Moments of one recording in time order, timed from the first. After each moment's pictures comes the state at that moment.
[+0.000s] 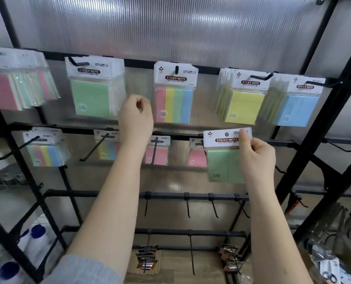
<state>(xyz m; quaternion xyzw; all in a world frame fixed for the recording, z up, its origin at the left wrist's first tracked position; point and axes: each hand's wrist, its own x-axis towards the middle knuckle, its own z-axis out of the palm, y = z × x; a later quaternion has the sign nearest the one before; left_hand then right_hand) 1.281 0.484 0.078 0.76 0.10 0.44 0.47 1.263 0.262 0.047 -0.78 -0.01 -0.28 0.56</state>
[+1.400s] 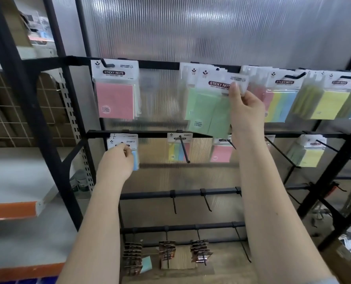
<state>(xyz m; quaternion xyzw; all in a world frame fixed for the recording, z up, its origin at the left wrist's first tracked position) 1.193 0.787 0.000 0.91 0.18 0.20 0.31 1.215 0.554 0.113 -0.65 -0.06 -0.25 0.71</state>
